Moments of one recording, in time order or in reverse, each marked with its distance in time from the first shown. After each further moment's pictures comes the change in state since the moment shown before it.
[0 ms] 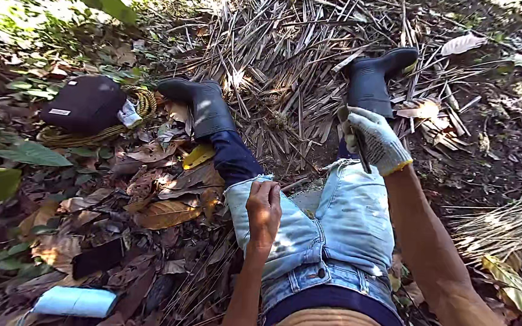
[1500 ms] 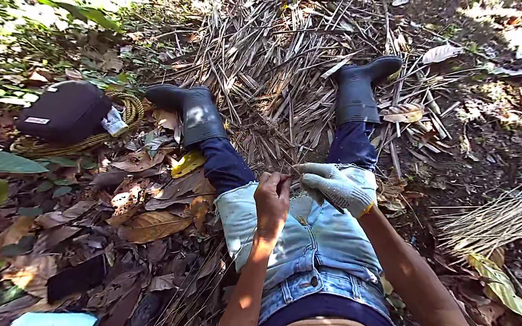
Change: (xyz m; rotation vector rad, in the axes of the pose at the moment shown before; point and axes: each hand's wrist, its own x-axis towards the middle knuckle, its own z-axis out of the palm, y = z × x) left_hand 0.028 0.028 0.029 -0.139 -0.083 -0.021; right_hand -0.059 0.035 0.056 -0.088 -0.415 0.100
